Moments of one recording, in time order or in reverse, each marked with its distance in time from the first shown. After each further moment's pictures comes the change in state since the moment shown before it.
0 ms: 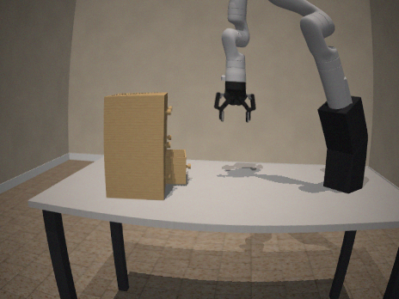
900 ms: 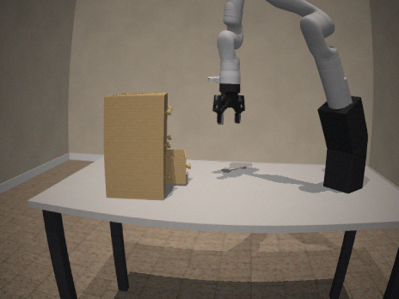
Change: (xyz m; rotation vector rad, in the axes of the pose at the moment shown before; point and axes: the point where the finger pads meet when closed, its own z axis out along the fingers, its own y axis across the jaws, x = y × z) arm 0.007 -0.019 0.009 0.000 0.000 -0.671
